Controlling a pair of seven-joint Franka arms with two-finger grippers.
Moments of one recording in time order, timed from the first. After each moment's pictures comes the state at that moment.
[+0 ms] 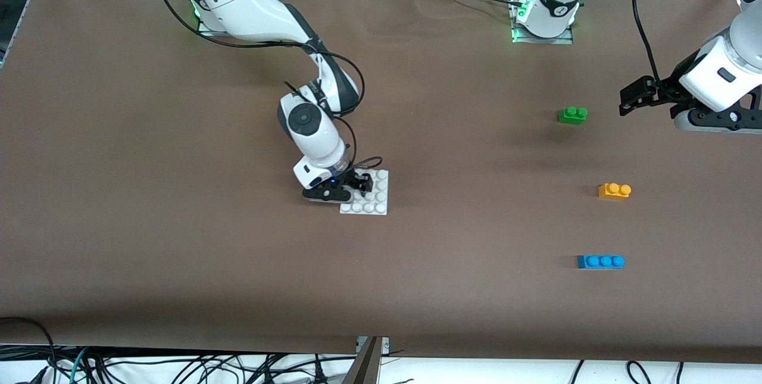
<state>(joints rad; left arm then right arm) -0.01 0.02 -0.04 -1.64 -0.01 1.59 -0.04 0.70 0.81 -0.05 -1.61 0.17 2.69 0.67</state>
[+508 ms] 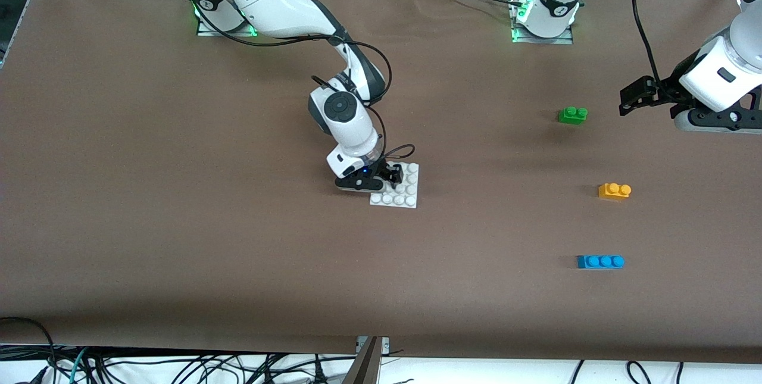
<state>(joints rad) -0.01 0.02 -0.04 -1.64 -0.01 1.59 -0.04 0.80 0.89 -0.06 -1.48 0.17 2.69 0.81</state>
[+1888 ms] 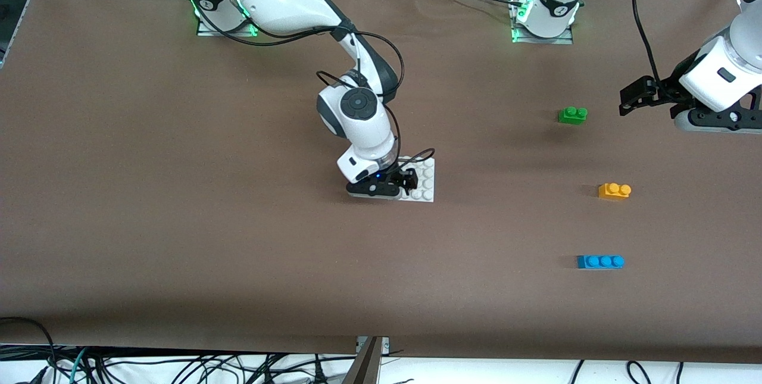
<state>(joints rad) -0.01 0.02 -0.04 -1.64 -0.01 1.59 -0.04 0.78 0.89 -0.10 -1.23 0.08 2.42 0.85</state>
